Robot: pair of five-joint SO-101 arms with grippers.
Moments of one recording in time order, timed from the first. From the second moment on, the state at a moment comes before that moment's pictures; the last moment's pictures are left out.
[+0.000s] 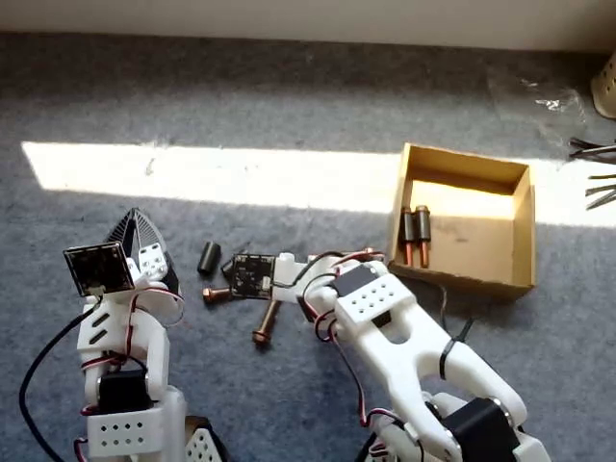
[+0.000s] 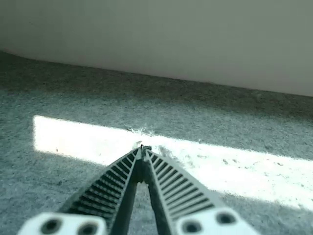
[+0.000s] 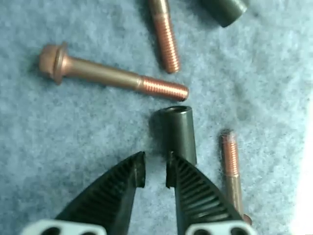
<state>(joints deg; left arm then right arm) -12.7 -103.7 95.8 28.2 8.1 -35.3 -20.1 54.0 40.1 58.6</state>
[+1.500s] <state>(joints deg) -12.7 -103.7 95.8 26.5 8.1 -38.2 -8.1 43.6 40.0 60.3</state>
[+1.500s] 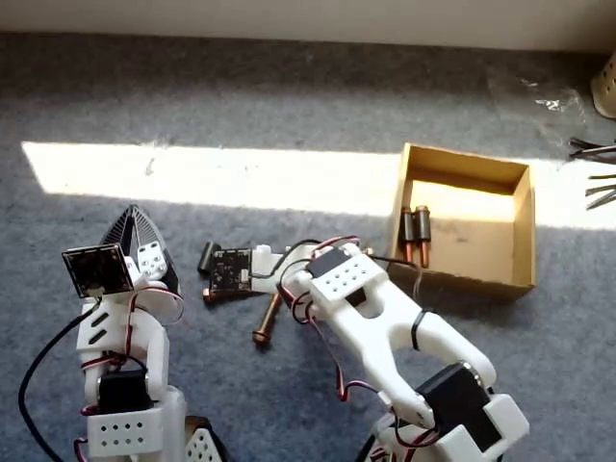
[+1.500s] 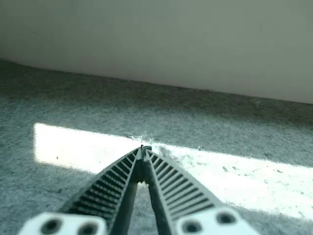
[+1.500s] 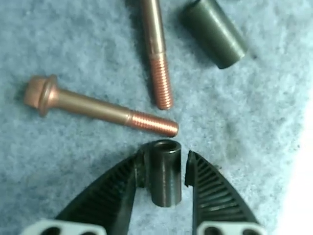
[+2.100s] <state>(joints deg) -12.7 -103.7 95.8 26.5 8.1 -38.2 -2.5 42.1 40.0 60.3</state>
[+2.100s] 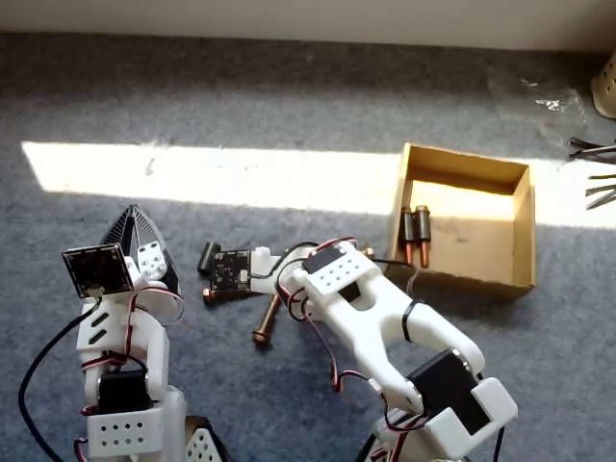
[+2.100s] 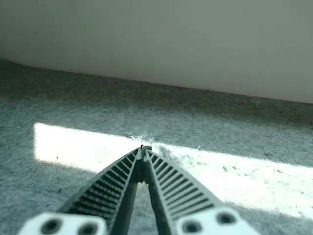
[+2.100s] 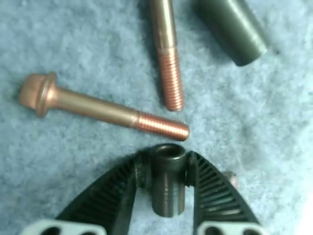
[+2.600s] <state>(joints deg) -12.7 -103.7 95.8 26.5 8.1 -37.5 -3.3 39.3 43.5 53.3</state>
